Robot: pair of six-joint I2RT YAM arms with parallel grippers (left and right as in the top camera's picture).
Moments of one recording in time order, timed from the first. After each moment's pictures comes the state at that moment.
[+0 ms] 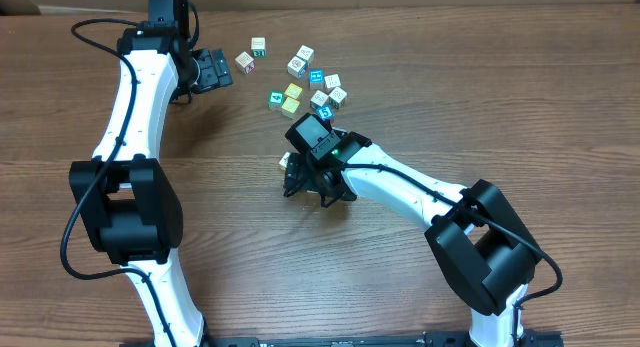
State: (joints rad) left arm 0.02 2.13 1.91 -0.97 -0.03 -0.31; right arm 0.74 2.00 1.39 -0.66 -0.02 0.91
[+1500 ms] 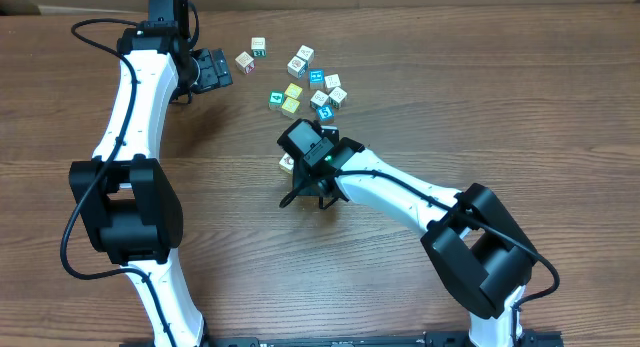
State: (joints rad) left arm 0.01 2.13 1.91 -0.97 -0.03 -0.31; right arm 0.79 2.00 1.39 -0.65 0.08 0.80
